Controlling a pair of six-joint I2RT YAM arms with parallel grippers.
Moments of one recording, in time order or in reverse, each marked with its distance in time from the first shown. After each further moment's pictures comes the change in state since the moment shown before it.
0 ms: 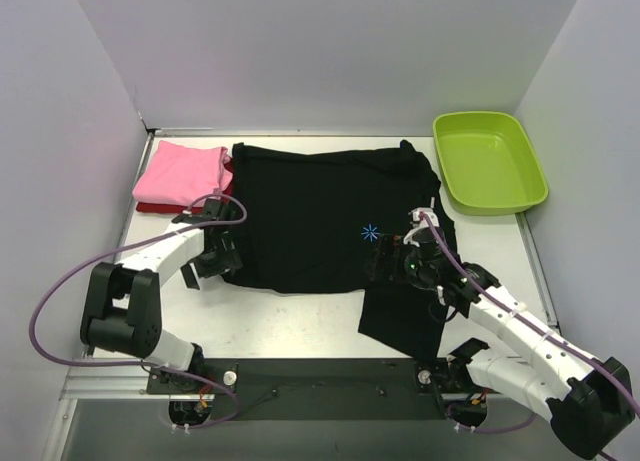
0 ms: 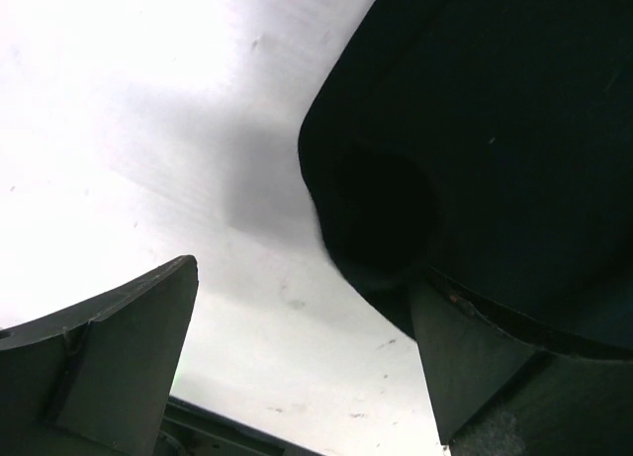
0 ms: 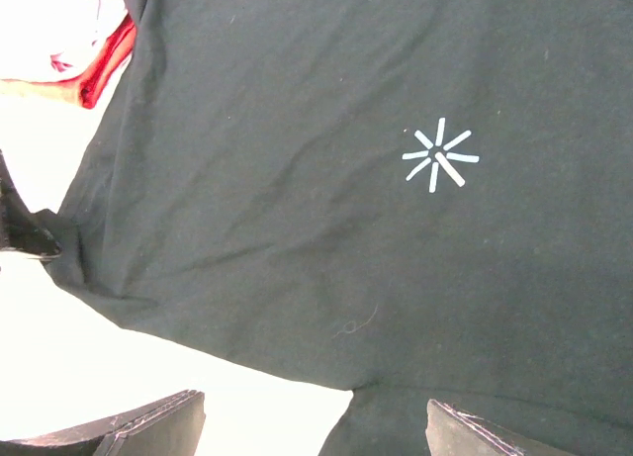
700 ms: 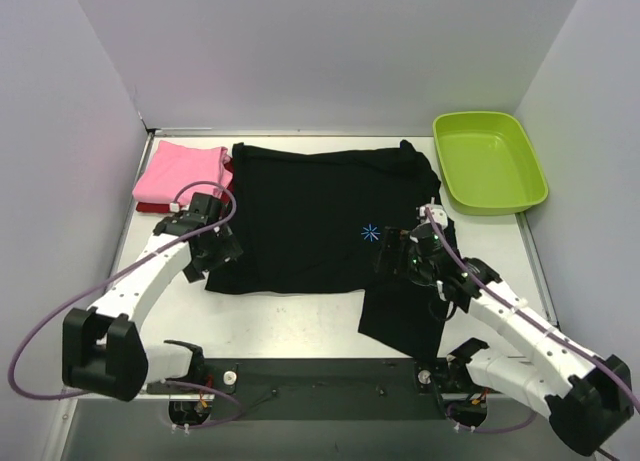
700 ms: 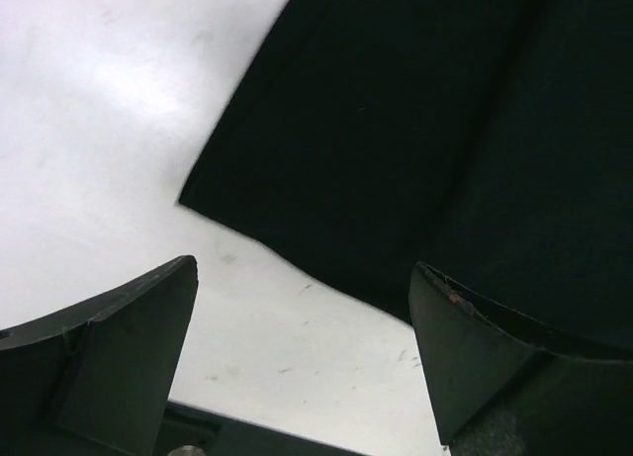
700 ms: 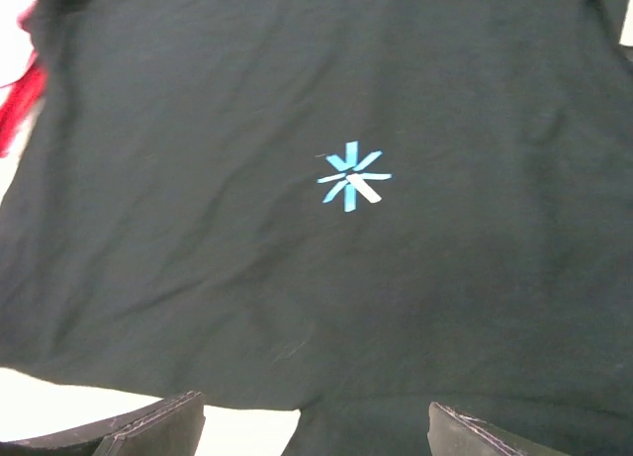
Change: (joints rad) left arm -0.017 -0.265 0.021 -0.077 0.062 -0.117; right arm 0.000 0.002 0.047 -0.098 0.159 0.043
